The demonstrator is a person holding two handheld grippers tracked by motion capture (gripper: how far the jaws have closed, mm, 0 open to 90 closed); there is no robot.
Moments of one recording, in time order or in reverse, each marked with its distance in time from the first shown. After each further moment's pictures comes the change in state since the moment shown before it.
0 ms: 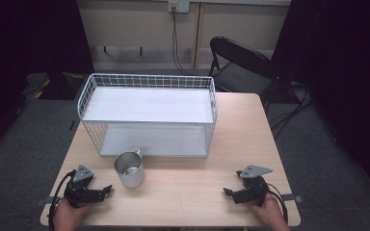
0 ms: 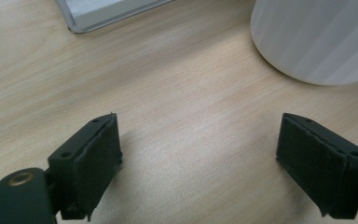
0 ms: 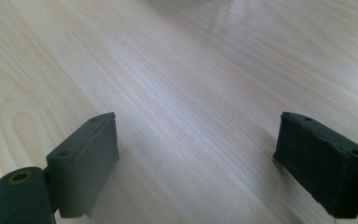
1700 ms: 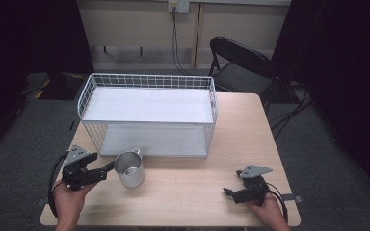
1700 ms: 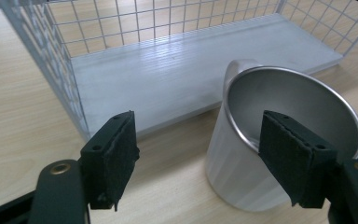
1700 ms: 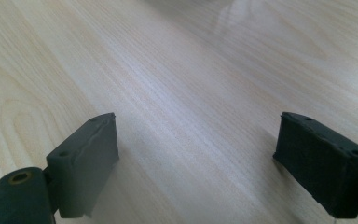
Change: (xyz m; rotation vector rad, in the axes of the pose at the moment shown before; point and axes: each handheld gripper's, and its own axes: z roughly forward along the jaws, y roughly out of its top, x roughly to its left) left arm -0.019 0.078 -0.043 -0.194 0.014 -0.083; right arm -0.001 0.000 0.001 -0.001 0.007 -0.005
